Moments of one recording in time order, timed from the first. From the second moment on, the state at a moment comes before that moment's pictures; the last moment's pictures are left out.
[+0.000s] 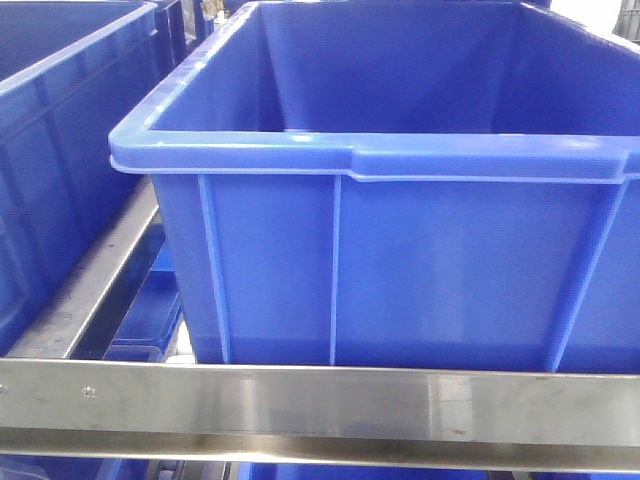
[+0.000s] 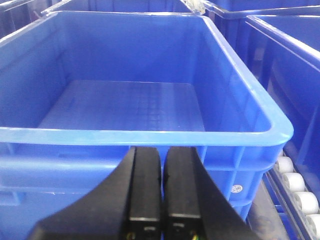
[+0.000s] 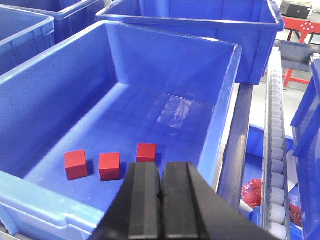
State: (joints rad) left arm -0.07 -0.01 0.01 -0.09 0.08 0.05; right arm 0.37 0.28 -0.48 -0.22 0.38 0.16
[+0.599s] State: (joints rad) left arm -0.07 -0.01 0.01 -0.09 0.08 0.05; right arm 0.16 0.28 -0.35 -0.16 0.28 0.16
